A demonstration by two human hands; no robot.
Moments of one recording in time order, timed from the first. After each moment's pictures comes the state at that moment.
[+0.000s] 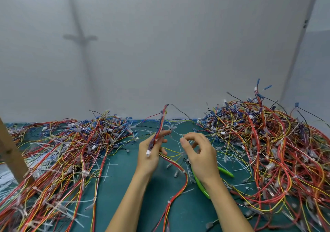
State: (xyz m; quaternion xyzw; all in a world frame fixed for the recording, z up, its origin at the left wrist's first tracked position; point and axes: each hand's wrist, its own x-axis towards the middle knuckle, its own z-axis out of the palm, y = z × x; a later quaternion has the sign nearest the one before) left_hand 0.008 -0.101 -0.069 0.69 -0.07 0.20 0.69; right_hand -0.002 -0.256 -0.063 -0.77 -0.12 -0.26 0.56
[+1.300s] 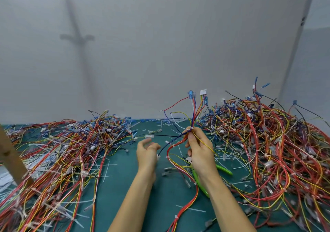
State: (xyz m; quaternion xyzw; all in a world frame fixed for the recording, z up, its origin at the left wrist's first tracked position) left_hand 0.012 -0.111 -0.066 0.60 0.21 0.14 0.76; right_hand -0.006 -0.244 -0.051 -0.62 -0.11 -0.17 0.76
